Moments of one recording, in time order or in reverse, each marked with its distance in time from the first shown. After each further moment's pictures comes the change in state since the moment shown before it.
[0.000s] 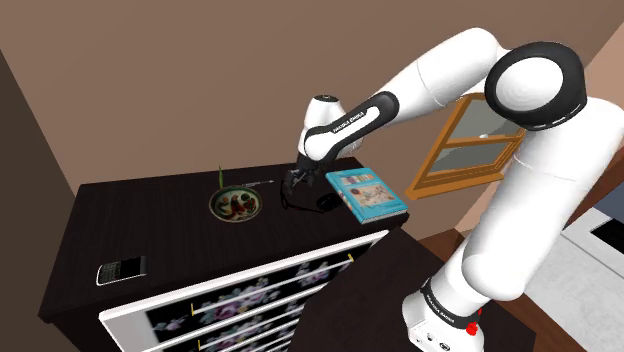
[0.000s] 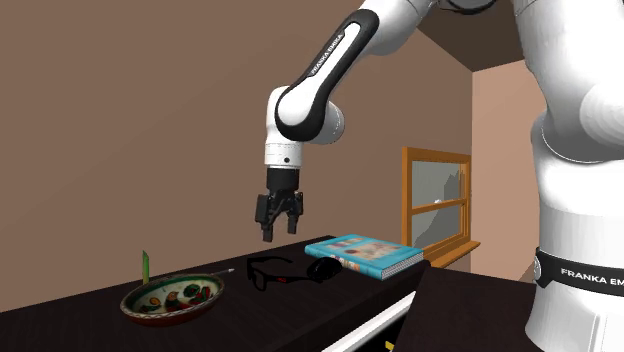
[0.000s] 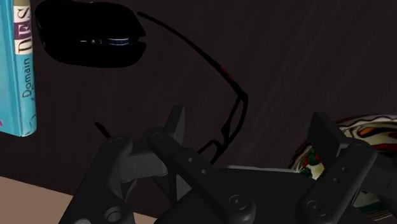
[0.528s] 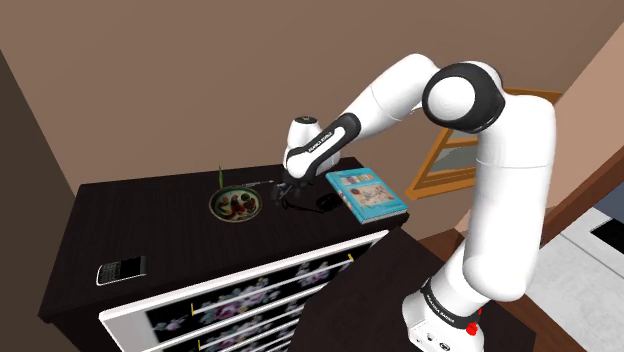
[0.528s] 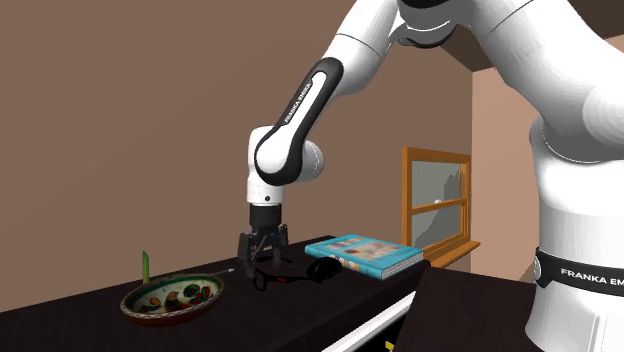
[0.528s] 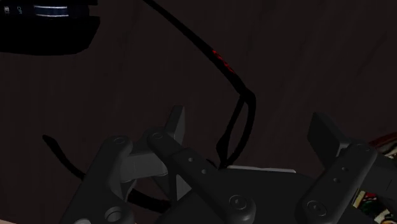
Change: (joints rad) arm 0.023 0.288 -0.014 0.175 -0.030 0.089 0.042
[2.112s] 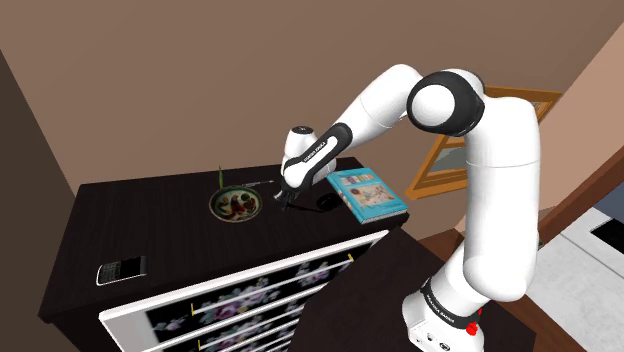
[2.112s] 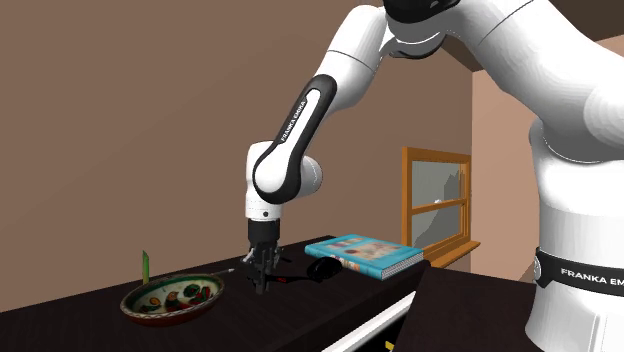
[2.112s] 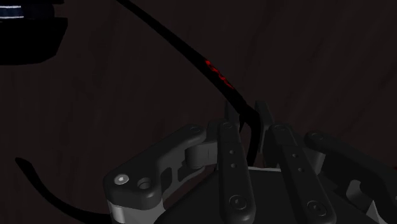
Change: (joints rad) arm 0.008 0.086 -0.004 0.028 -0.006 0.058 0.008
